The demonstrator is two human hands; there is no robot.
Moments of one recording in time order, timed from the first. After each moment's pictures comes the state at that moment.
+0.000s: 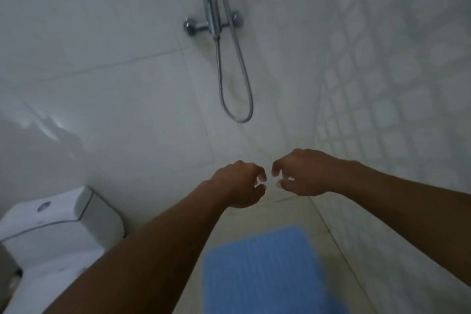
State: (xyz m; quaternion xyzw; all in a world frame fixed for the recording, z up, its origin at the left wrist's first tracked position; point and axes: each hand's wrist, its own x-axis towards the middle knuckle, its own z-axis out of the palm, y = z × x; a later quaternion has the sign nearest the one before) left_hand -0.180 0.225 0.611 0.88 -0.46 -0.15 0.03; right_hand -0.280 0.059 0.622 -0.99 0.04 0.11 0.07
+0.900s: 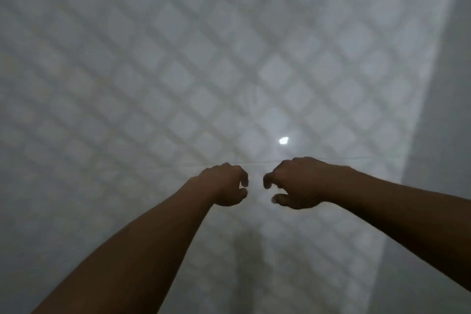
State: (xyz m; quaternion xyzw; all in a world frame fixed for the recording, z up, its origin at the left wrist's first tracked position) left_hand -0.518 0.108 0.823 0.41 -0.91 -0.02 0.01; right_hand -0.684 0.222 0.856 -0.76 0.62 0.12 -0.11
